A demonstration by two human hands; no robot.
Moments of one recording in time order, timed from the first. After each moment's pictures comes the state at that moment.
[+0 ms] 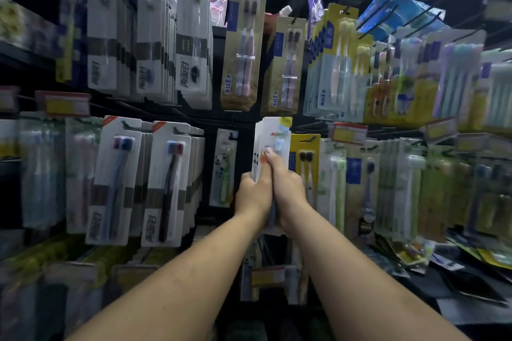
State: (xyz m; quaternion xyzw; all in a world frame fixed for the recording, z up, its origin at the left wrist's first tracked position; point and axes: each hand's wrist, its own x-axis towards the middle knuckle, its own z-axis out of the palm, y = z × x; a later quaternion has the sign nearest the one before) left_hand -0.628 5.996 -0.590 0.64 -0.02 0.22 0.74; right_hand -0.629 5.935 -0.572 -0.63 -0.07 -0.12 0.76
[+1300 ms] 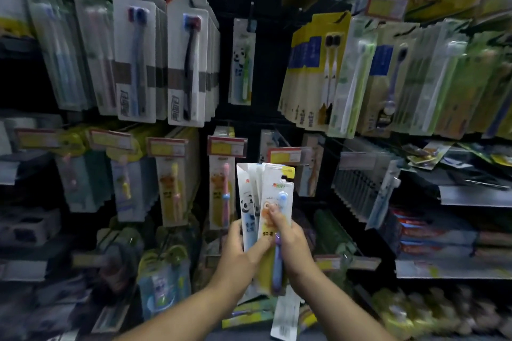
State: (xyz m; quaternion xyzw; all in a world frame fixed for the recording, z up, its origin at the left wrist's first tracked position) left_hand -0.756 6.034 -0.875 0.65 0.01 0.06 0.76; right_hand -0.730 5.922 -0.846 -0.62 -0.06 0.02 0.78
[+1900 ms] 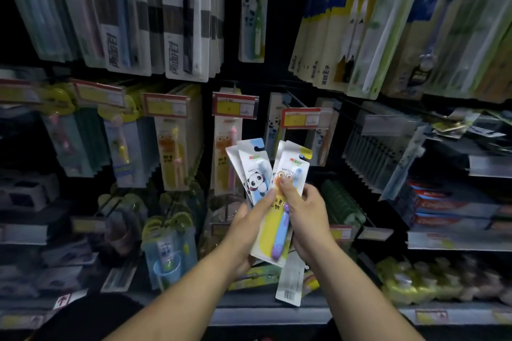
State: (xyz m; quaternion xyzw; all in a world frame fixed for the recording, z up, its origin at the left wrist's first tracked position) left_hand -0.733 6.034 -0.891 0.49 0.04 -0.06 0.87; right_hand -0.709 5.927 -0.869 -0.63 0.03 -0.04 0.78
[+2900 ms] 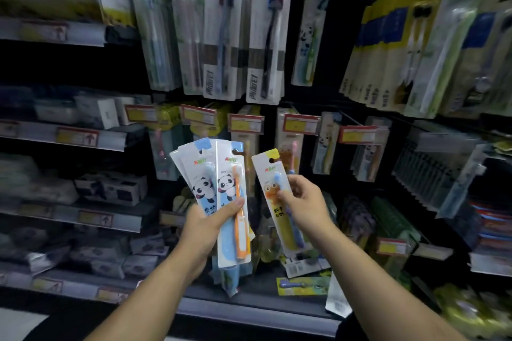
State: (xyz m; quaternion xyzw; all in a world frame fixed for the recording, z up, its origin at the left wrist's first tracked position) left_hand -0.819 6.204 -0.869 0.61 0.06 0.16 0.77; right_hand -0.727 6.022 -0.846 -0.80 -0.13 -0.06 0.58
